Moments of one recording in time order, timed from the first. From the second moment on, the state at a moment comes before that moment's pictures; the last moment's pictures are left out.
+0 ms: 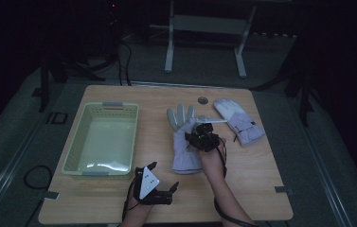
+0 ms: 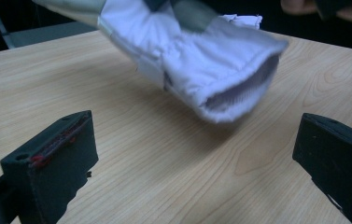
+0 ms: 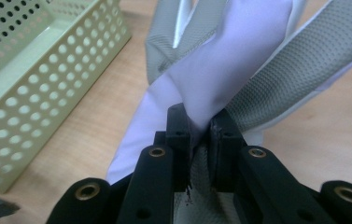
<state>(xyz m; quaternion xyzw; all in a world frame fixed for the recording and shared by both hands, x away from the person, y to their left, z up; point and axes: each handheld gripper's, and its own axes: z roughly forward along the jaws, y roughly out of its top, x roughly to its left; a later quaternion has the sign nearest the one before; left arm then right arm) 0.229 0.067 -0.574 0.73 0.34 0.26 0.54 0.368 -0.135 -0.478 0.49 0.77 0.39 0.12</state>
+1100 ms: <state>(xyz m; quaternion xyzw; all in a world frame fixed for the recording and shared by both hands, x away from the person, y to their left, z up) 0.230 0.067 -0.574 0.73 0.35 0.25 0.54 0.366 -0.131 -0.514 0.51 0.76 0.38 0.13</state>
